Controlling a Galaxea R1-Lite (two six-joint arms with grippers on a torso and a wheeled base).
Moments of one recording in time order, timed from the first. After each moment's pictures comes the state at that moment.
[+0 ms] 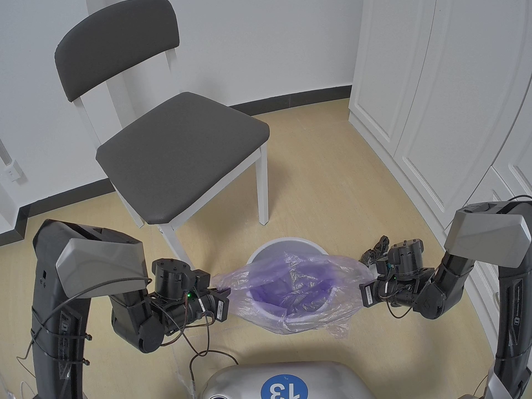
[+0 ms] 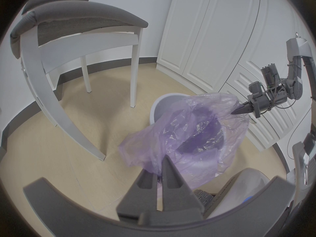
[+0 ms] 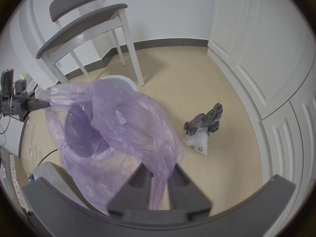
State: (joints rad) left arm -0.40 2.39 -0.61 -1.25 -0.17 0.02; right arm 0.31 2.36 -0.71 -0.93 -0.01 0.00
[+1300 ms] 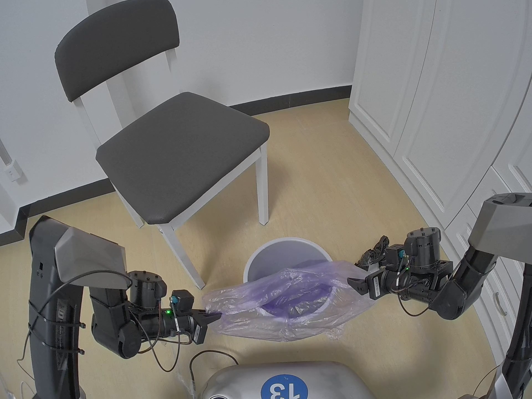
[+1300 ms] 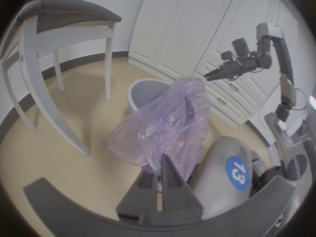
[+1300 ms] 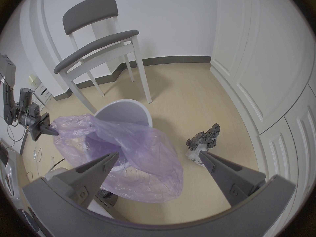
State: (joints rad) left arm -0.28 2.46 -0.47 -1.36 -0.49 0.24; right arm 0.33 2.18 -0.60 -1.00 0.02 -0.02
